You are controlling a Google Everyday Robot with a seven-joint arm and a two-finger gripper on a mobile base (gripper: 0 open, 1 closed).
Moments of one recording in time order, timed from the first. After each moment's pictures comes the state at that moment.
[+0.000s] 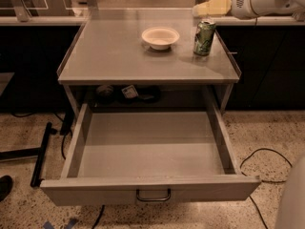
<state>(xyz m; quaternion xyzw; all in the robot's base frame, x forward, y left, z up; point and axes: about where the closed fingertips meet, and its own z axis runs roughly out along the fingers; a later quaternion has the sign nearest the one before) 0.781 -0.213 0.983 -0.13 0.85 0.16 0.48</state>
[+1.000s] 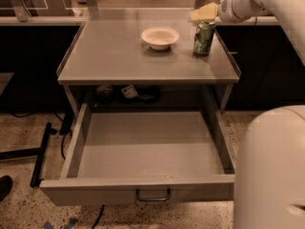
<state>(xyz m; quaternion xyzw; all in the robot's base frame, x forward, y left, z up) 0.837 -0.216 0.943 -0.09 0.88 0.11 0.46</state>
